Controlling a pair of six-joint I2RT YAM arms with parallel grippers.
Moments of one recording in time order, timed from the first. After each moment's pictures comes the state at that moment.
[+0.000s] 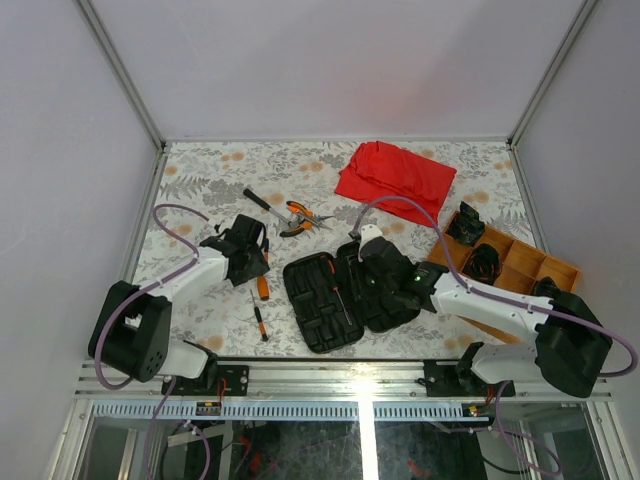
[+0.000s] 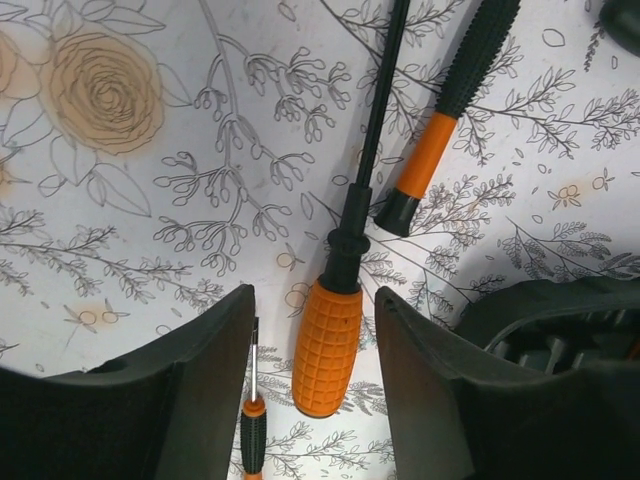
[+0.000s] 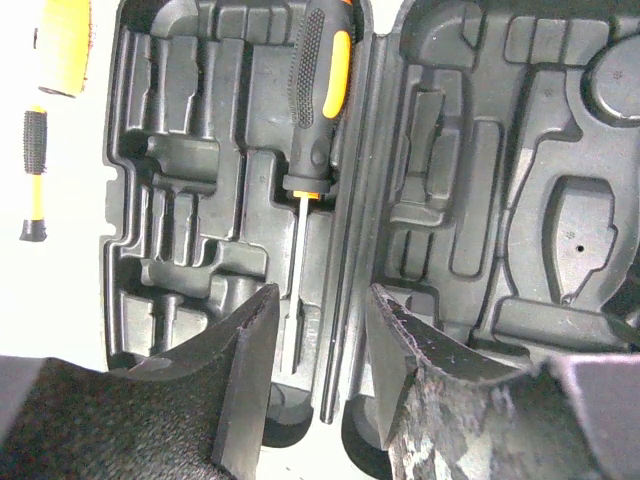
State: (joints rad) left arm -0.37 1.38 0.74 -0.52 -0.21 -0.83; right arm 0.90 1.30 0.75 -0.27 0.09 0.47
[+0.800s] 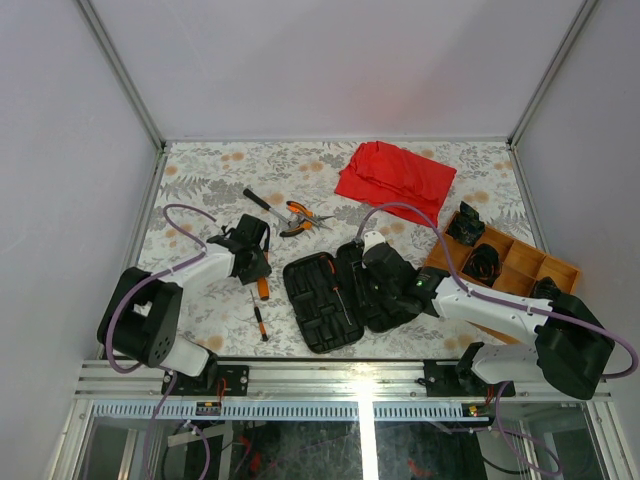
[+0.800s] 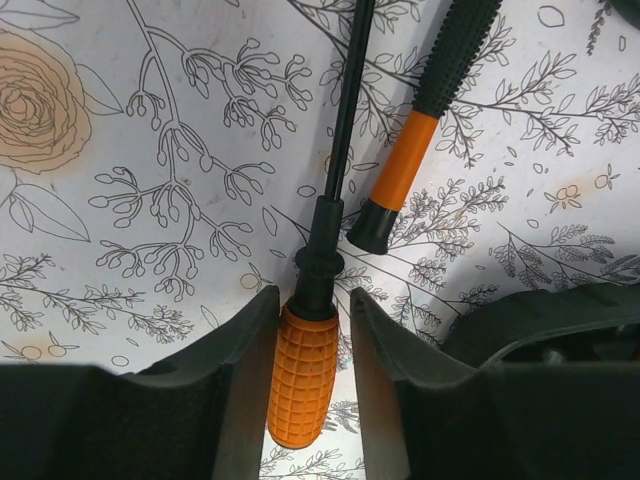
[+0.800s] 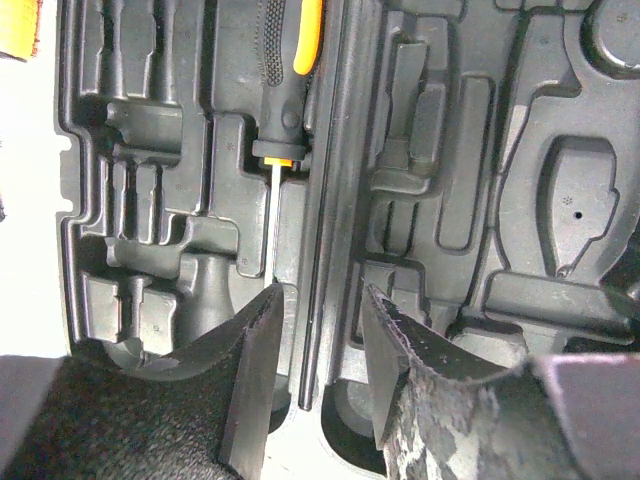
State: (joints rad) left arm -0.37 1.47 0.75 -0.44 -0.15 -0.82; right arm 0.90 1.27 0.69 -0.26 0.09 0.47
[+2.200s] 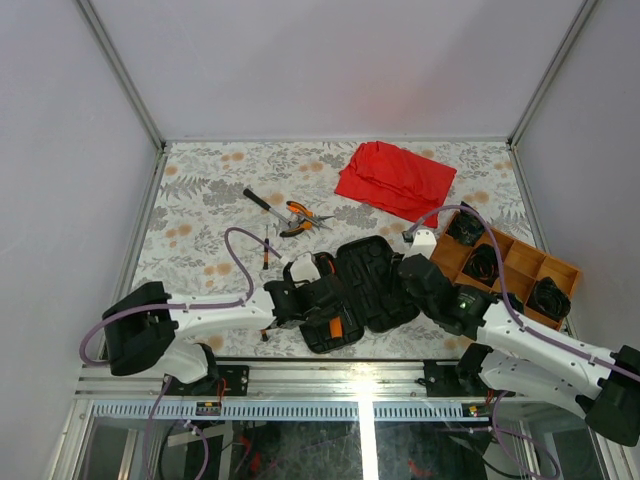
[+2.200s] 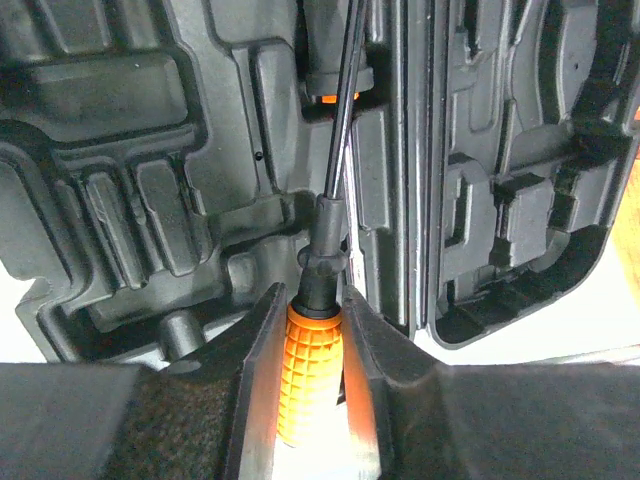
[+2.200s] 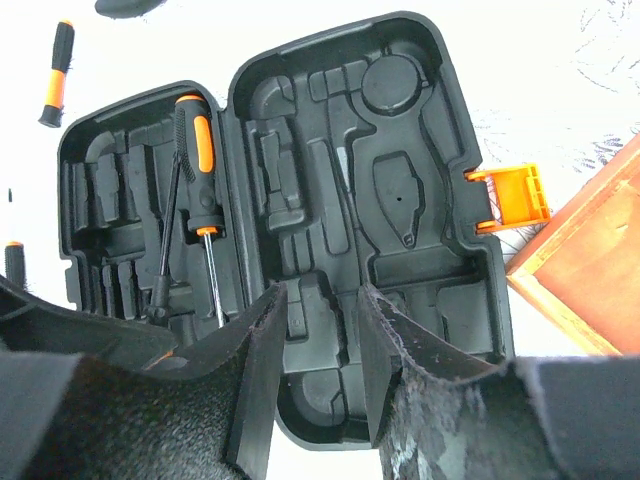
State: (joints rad) left arm -1.15 1.44 0.80 -0.42 -0.33 -1.42; right arm 0.90 0.90 0.59 -0.36 0.41 0.65
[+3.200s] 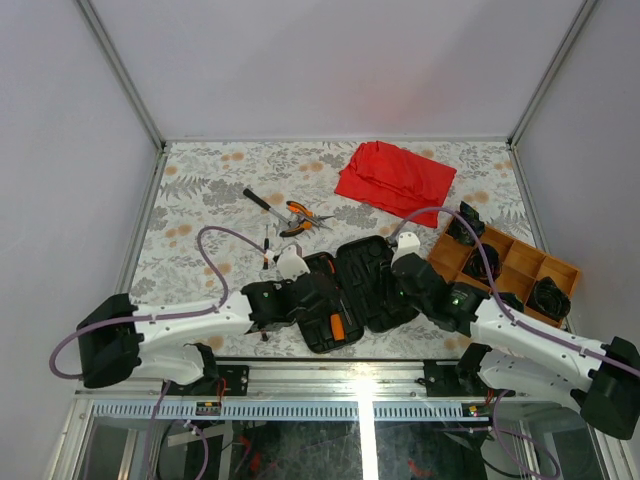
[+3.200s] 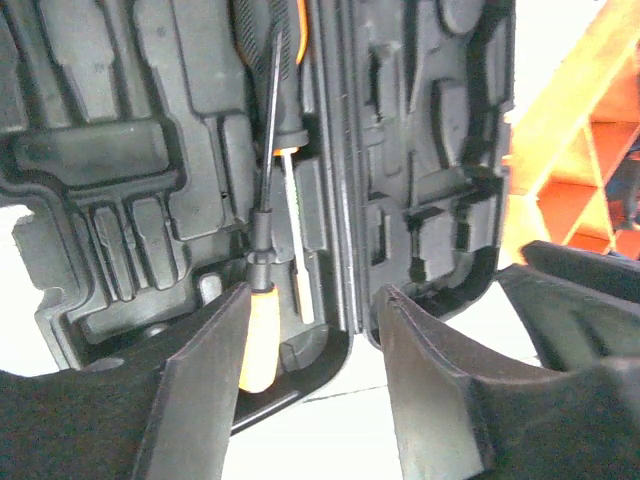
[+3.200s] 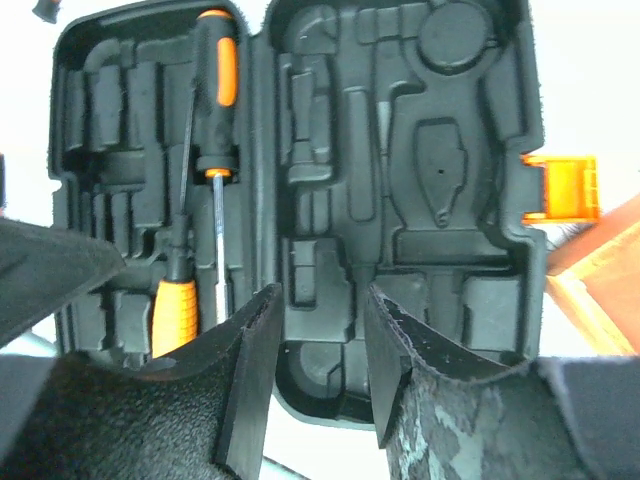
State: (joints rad) left arm -1.15 1.30 0.76 -0.37 -0.44 -1.44; right arm 0.90 0.95 0.58 -0.36 0.29 0.55
